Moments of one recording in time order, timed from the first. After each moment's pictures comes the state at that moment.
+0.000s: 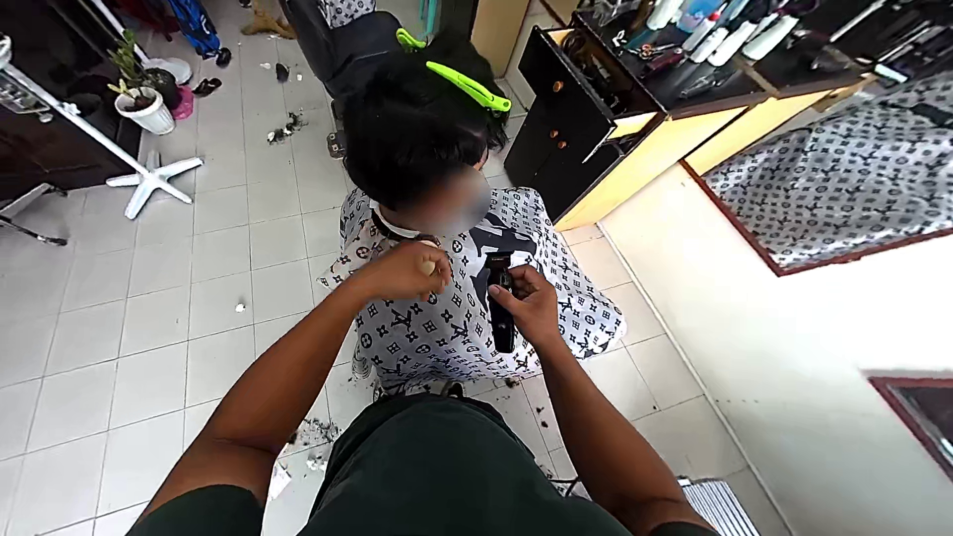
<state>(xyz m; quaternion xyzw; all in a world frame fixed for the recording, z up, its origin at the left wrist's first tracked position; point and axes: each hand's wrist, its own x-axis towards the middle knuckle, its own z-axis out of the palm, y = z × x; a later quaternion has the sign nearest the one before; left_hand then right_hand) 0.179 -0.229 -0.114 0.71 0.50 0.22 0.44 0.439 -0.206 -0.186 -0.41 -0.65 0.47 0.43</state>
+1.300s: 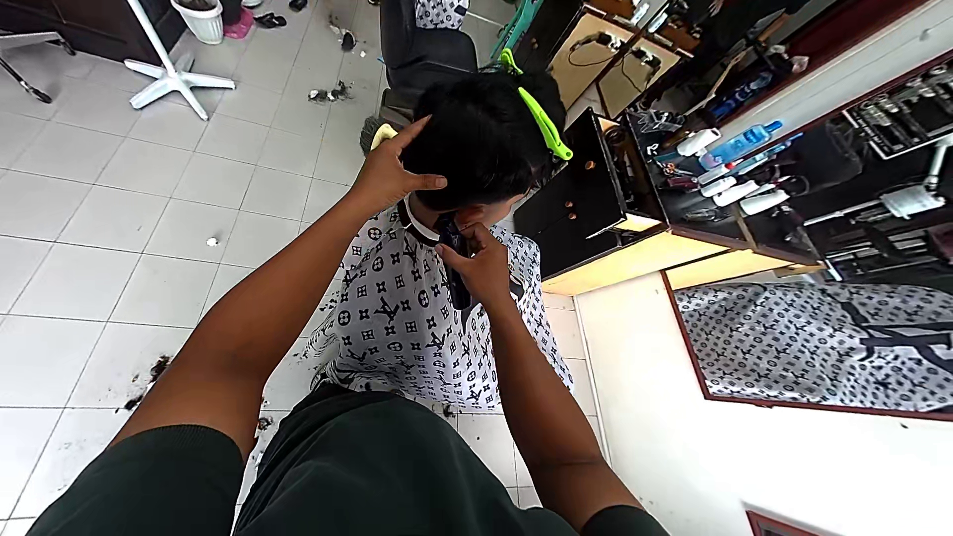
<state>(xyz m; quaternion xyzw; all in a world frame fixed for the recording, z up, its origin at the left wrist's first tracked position) 0.109 -0.183 -0.127 0.51 0.55 0.60 0.29 0.346 -0.151 -0.148 -0.36 -0.82 0.37 0.26</state>
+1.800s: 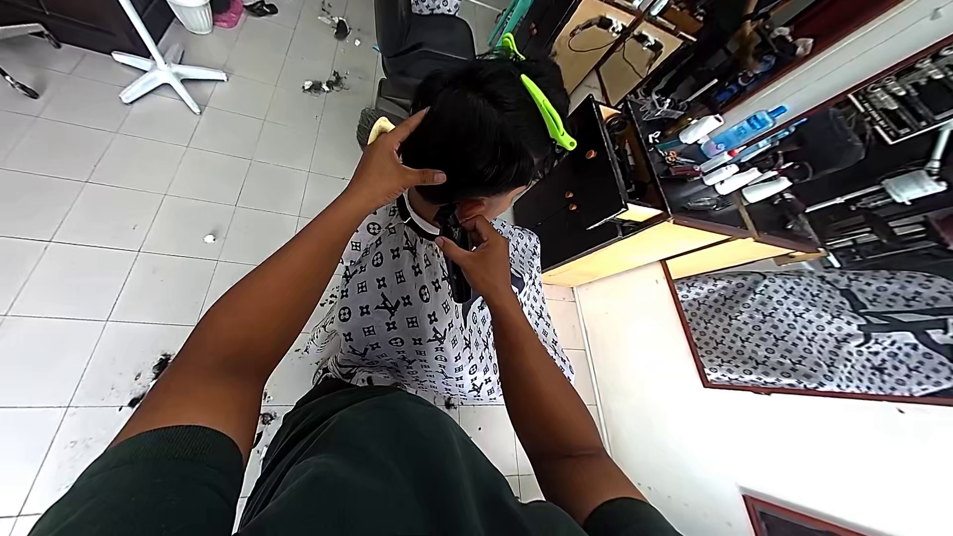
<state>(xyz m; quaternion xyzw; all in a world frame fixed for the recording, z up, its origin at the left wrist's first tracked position) 0.109 -0.184 -0.129 0.51 0.56 0.59 0.29 0.340 -0.147 -0.153 -0.36 -0.81 0.37 0.28</state>
